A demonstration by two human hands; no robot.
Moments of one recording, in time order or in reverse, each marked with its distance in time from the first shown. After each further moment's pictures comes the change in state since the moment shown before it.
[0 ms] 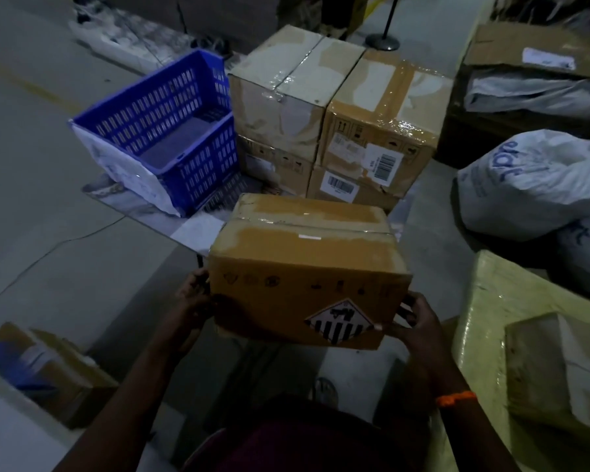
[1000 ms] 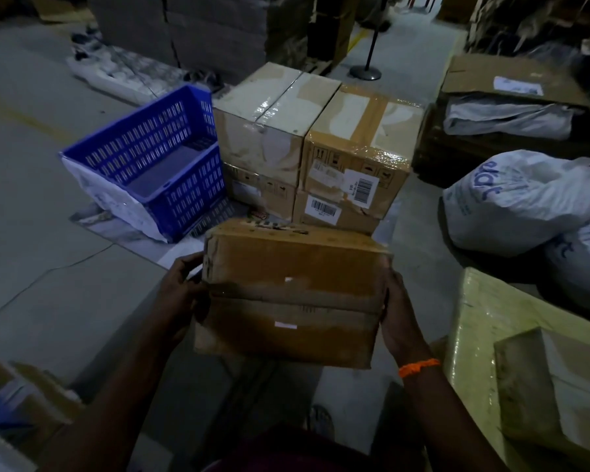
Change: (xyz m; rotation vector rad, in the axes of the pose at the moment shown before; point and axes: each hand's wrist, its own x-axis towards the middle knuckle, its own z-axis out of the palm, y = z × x) left_hand 0.017 0.062 0.048 0.162 0.084 0.112; right_hand 0.044 -0.062 0.025 0.493 0.088 0.006
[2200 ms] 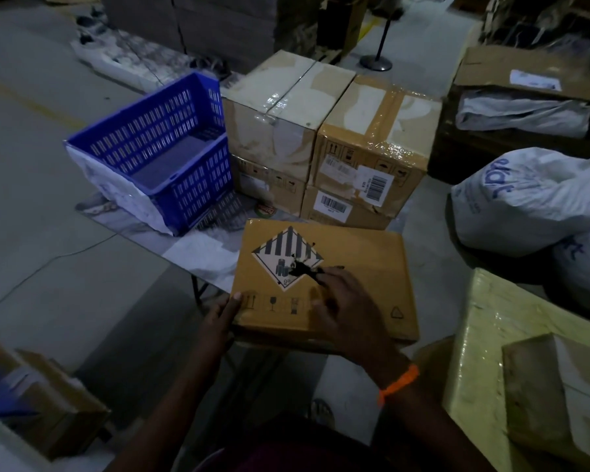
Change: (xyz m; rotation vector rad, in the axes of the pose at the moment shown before) left_hand -0.028 -0.069 0.031 -0.079 -0.021 -0.154; right_hand -0.032 0.010 0.061 -1.130 -0.273 -0.668
